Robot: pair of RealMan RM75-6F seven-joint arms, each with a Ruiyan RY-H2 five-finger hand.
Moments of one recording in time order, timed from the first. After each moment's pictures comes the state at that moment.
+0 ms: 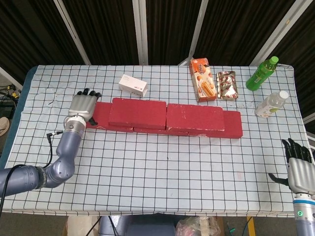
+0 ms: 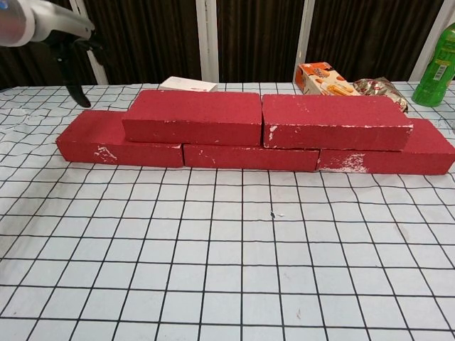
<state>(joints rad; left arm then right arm) -1.12 -1.23 -0.22 -1.66 0.12 1.00 0.90 0.11 -1.09 0.13 -1.78 -1.17 1.38 -0.22</state>
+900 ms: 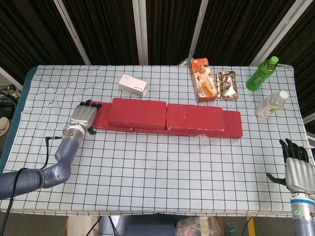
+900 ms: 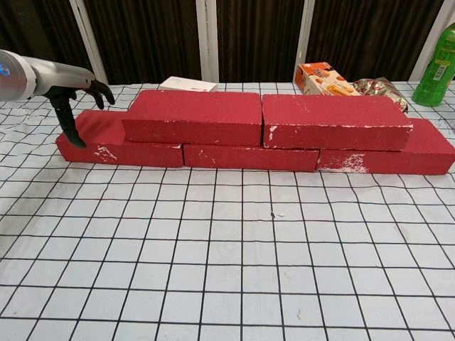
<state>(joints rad) -1.06 -1.35 -0.11 -1.50 0.32 0.88 0.77 0.12 -1.10 0.12 -1.78 -1.16 1.37 -0.24</state>
